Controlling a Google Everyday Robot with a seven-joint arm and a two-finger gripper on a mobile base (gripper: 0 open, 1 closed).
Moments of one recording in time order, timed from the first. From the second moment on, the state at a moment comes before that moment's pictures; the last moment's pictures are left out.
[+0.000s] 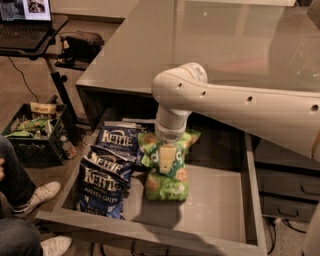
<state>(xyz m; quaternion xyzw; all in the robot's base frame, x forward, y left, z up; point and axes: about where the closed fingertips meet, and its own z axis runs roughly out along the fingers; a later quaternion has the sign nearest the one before) 0.559 -0.023 0.684 -0.70 0.70 0.02 0.08</state>
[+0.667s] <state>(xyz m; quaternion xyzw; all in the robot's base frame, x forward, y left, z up) 0.559 -0.023 0.683 -0.70 0.70 0.02 0.08</state>
